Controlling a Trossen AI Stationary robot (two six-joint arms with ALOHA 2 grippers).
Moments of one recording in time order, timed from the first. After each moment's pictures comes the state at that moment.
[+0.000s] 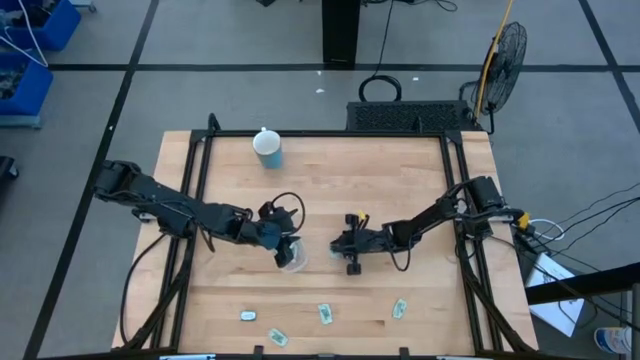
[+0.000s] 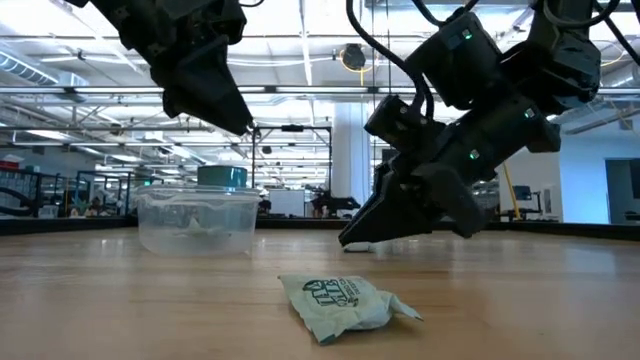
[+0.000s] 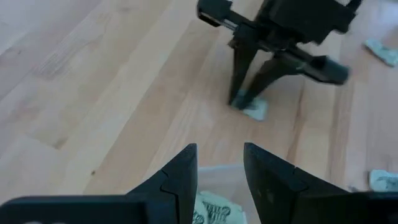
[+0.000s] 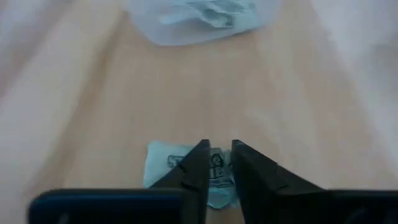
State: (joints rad) left arm -0.28 1.41 0.85 -0.26 -0.35 -0.57; right arm 0.21 1.91 0.69 0.60 0.24 -0.01
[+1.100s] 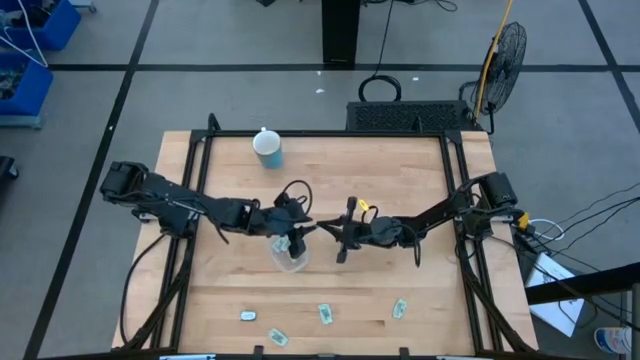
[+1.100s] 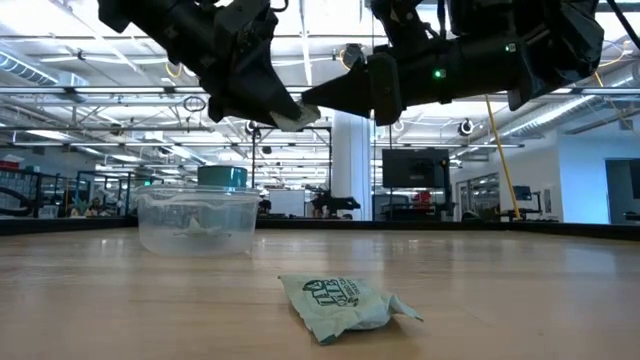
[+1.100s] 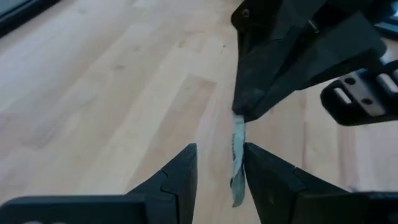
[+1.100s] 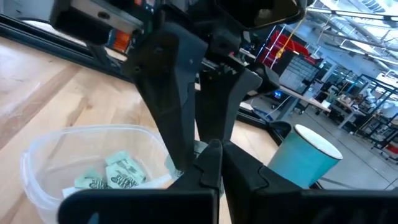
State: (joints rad) left arm -0.17 1.49 0.85 0.00 -0.30 -0.40; right arm 0.21 1.81 0.70 1.04 0.44 -0.41
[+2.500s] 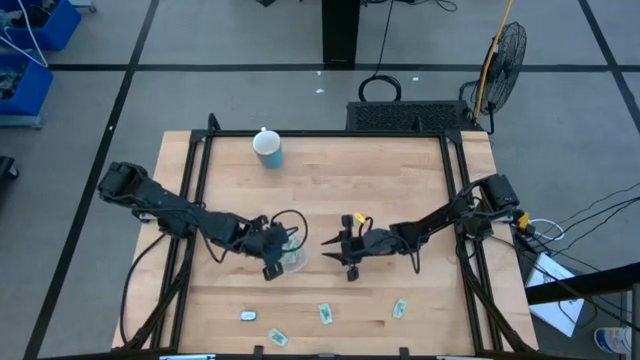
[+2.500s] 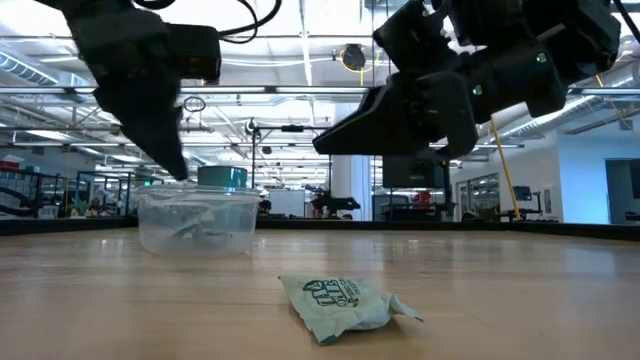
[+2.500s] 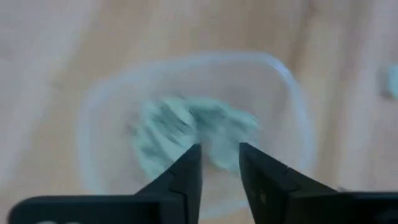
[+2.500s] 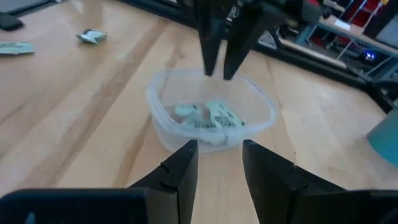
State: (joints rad) left arm -0.35 1.48 0.85 -0.45 -0.19 -0.66; right arm 0.26 1.81 0.70 0.77 0.26 -0.23
